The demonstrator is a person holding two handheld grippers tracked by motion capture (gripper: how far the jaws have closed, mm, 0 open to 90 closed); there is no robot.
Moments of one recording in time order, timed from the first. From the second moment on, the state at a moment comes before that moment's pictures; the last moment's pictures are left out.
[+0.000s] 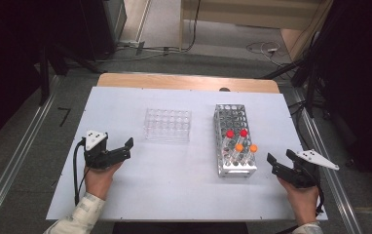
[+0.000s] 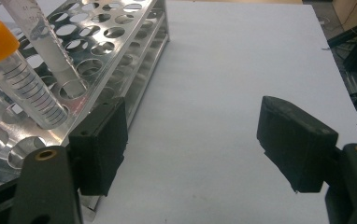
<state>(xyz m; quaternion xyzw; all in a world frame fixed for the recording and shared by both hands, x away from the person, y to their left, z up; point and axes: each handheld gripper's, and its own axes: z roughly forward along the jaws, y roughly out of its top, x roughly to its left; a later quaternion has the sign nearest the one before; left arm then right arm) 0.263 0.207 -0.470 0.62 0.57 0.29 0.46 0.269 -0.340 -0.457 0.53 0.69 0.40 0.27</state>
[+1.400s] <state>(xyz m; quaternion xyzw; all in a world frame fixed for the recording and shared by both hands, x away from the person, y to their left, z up) 0.263 0.204 -0.471 0.62 0.57 0.29 0.45 0.237 -0.306 -0.444 0.46 0.73 0.44 0.24</state>
